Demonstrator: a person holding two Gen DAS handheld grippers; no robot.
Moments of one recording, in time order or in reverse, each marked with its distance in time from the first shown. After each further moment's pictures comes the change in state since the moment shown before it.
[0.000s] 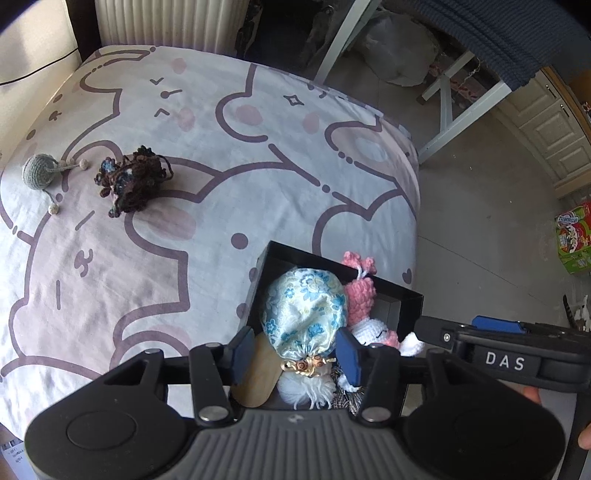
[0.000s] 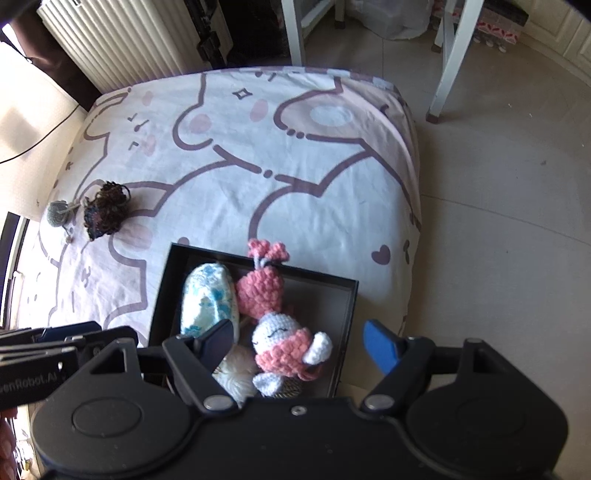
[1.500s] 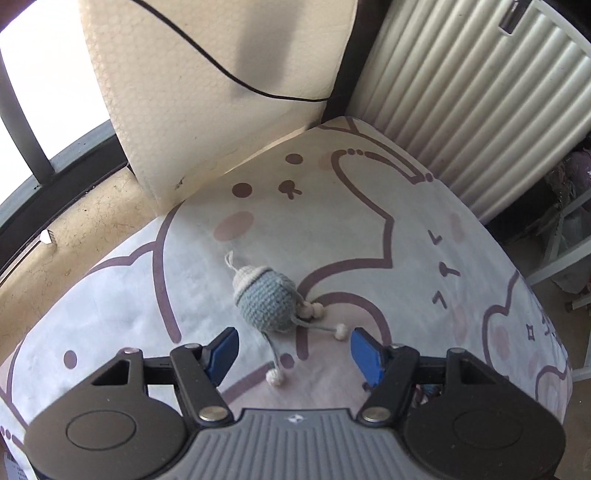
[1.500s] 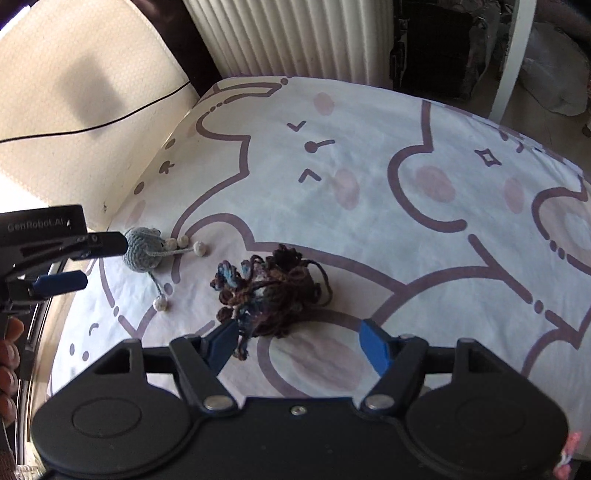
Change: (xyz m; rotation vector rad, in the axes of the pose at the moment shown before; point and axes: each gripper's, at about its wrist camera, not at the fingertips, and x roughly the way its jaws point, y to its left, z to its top) left arm 0.022 0.290 0.121 -0.456 -0.279 0.239; right arm 0.141 0.241 0.095 -0.206 -0.083 0.168
